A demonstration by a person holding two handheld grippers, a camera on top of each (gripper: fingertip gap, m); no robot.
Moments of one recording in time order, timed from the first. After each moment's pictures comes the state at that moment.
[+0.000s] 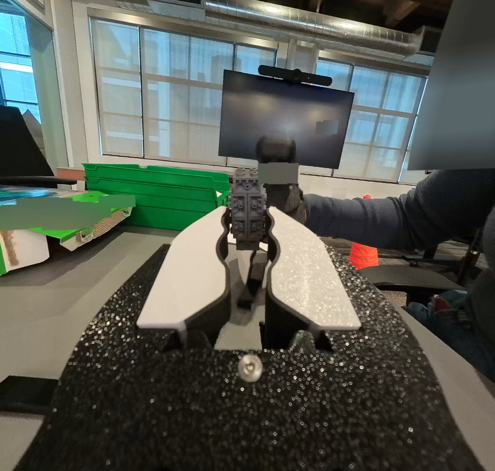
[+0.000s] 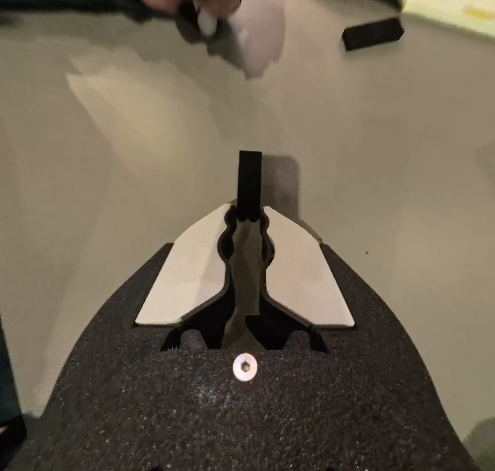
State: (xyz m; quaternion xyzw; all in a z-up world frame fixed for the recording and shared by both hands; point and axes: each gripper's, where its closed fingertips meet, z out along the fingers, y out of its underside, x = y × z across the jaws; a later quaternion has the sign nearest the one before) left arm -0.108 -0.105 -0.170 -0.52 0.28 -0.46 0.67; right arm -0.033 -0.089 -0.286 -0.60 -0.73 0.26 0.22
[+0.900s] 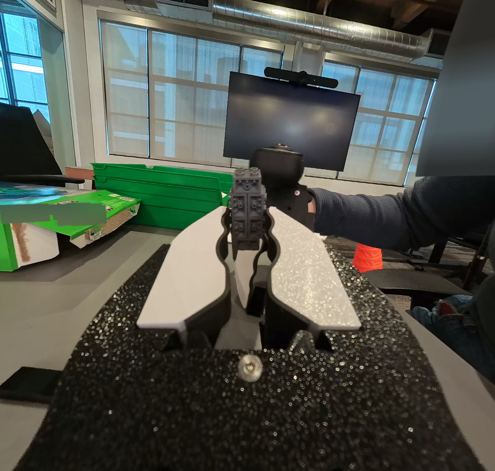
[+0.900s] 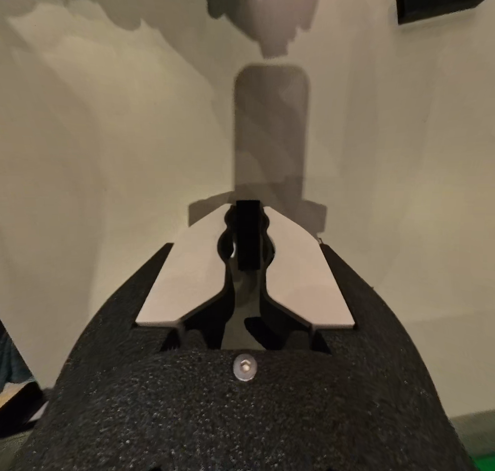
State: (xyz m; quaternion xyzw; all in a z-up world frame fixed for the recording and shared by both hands) left arm -0.113 -0.102 -0.169 -0.52 0.27 -0.45 0.67; right arm -0.058 -0.098 -0.303 -0.61 -0.76 0.16 0.14
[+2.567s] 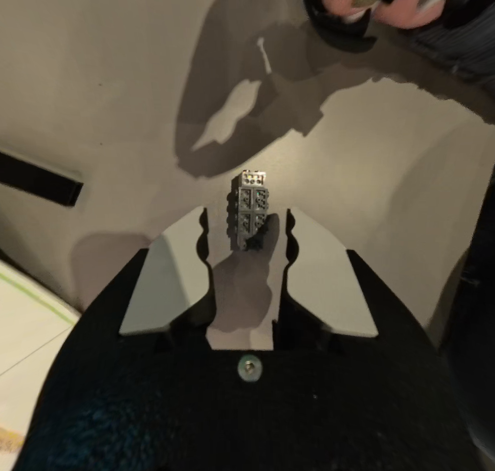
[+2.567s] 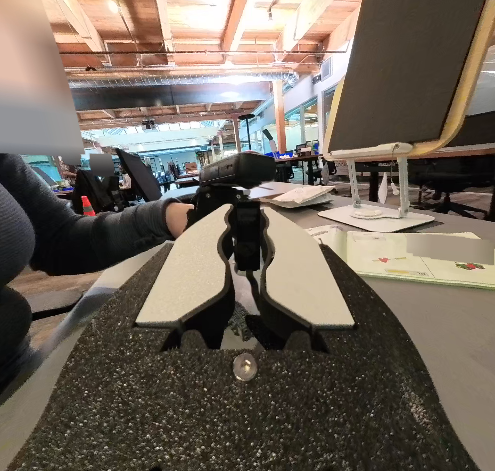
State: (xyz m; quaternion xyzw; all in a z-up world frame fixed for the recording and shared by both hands) left arm -0.120 -0.111 -0.296 -0.91 0.32 -0.19 0.19; right arm -0.086 -0.074 -0.159 -0.39 -0.44 0.67 0.45
